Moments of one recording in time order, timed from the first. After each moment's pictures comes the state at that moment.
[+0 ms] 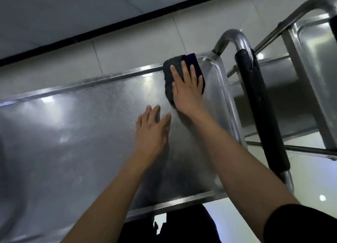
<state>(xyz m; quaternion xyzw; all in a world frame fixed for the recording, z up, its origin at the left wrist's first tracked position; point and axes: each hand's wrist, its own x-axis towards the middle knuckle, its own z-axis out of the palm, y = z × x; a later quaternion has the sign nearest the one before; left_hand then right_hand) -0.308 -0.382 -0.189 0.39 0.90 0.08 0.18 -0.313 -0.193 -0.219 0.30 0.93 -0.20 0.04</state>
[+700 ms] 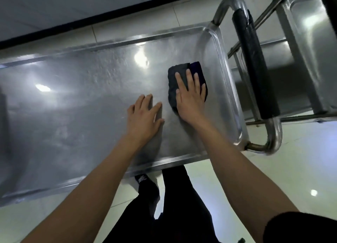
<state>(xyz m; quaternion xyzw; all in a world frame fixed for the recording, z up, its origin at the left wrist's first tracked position) -0.260 -0.457 -0.184 0.40 0.90 0.05 0.19 -0.189 -0.279 -0.213 0.31 0.93 -0.20 0.04</state>
